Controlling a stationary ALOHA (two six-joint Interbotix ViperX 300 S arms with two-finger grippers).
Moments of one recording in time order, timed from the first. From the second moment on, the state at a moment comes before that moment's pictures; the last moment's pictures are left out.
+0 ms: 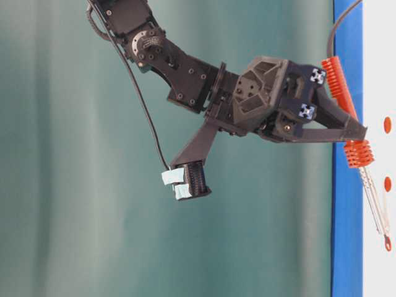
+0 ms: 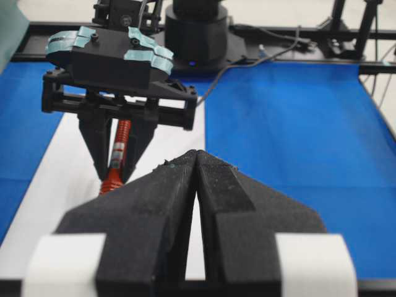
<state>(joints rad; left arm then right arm) -0.01 -0.98 1.21 0.00 -0.25 -0.01 -0.17 0.17 0.32 -0.11 0.59 0.06</state>
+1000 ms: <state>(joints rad) -0.01 -0.98 1.21 0.00 -0.25 -0.01 -0.17 0.17 0.32 -0.11 0.60 0.06</state>
